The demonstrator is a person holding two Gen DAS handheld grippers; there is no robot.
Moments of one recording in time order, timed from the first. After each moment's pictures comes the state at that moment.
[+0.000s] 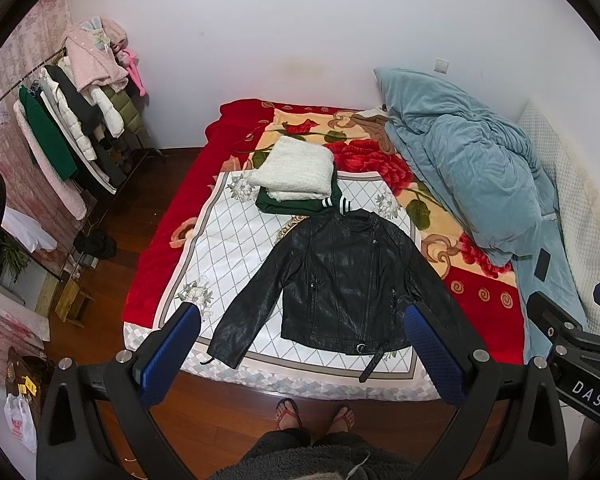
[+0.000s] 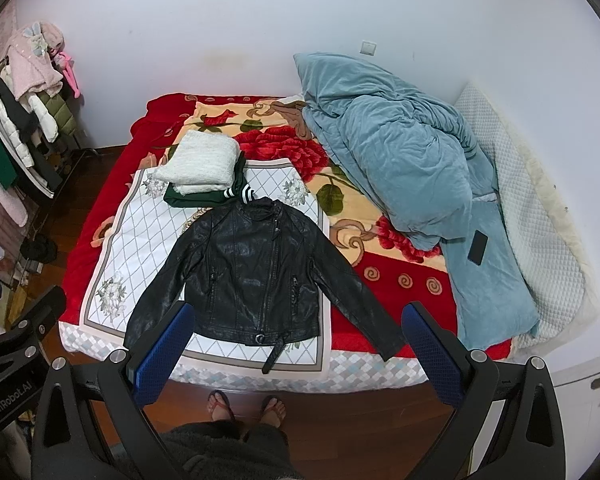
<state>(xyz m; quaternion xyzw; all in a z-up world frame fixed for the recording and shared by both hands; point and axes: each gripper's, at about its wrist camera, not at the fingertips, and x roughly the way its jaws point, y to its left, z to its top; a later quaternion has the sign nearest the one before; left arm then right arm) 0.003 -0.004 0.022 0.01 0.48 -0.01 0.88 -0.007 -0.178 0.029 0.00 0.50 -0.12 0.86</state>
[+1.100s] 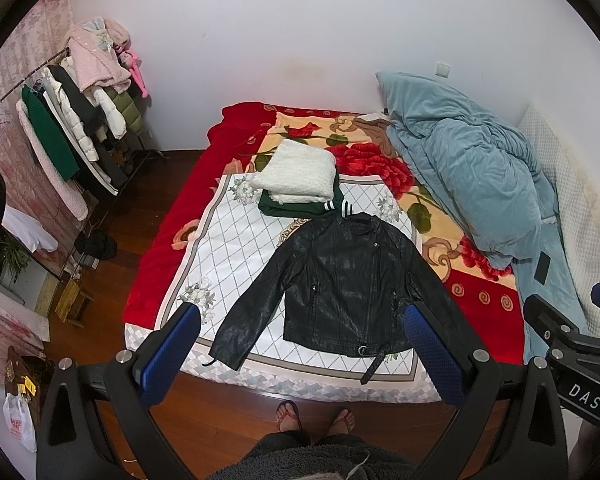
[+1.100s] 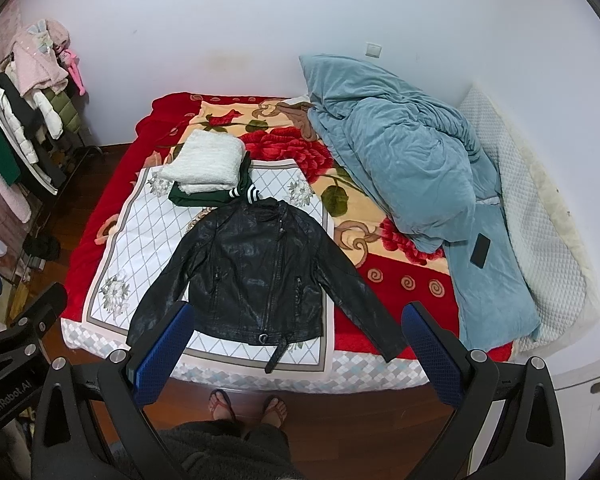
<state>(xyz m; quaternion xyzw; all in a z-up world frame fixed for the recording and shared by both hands) 0.006 -0.008 0.031 0.01 0.48 -0.01 0.88 -0.007 -0.175 0.031 0.00 0.50 -0.12 0.86</state>
